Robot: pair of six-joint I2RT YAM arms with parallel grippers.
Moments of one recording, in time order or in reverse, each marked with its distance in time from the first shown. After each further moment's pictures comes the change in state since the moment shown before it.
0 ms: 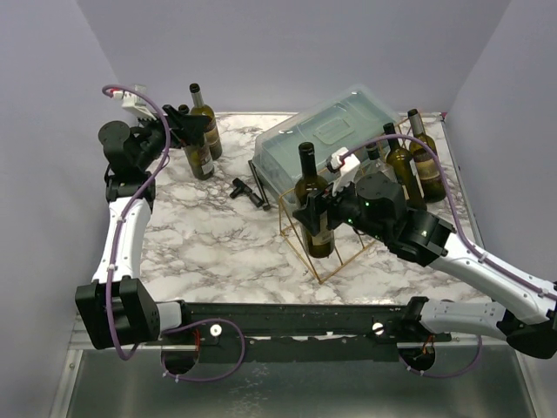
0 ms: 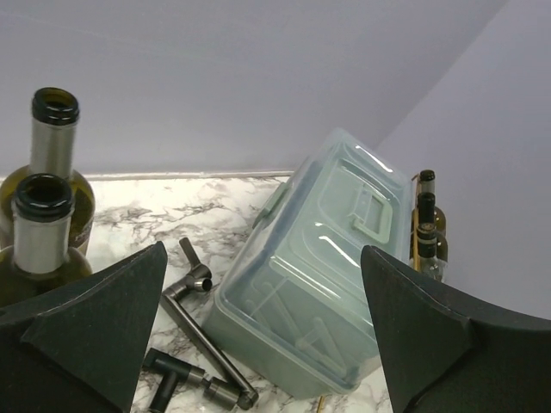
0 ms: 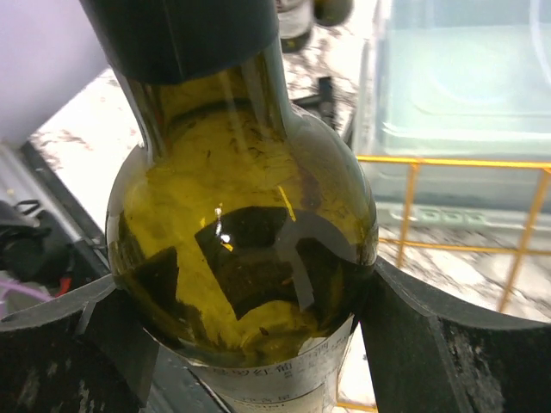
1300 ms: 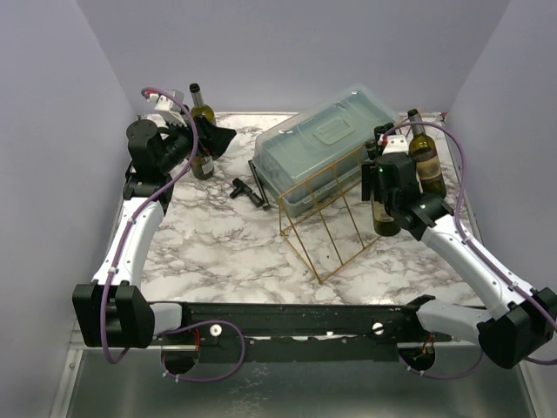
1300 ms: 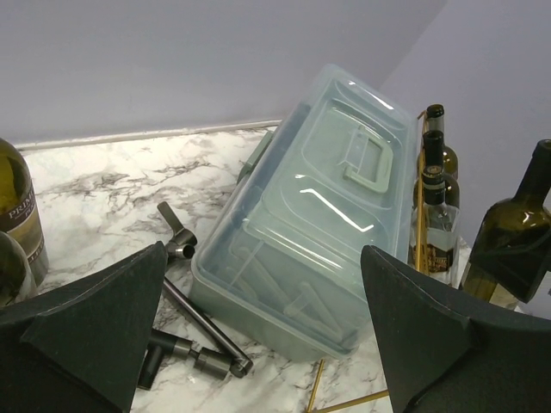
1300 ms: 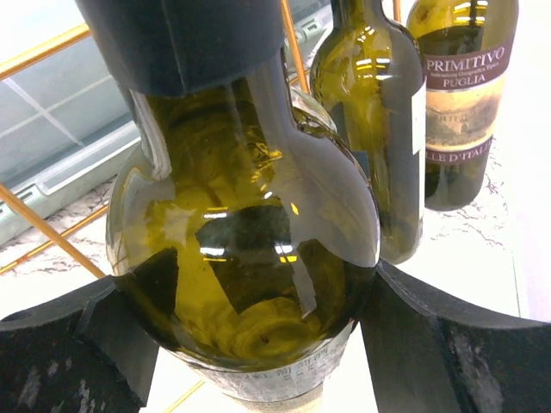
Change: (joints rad) left arm -0.196 -0.013 0.000 -0.156 -0.087 0.180; right arm -0.510 0.045 -0.143 -0.101 0.410 -0.109
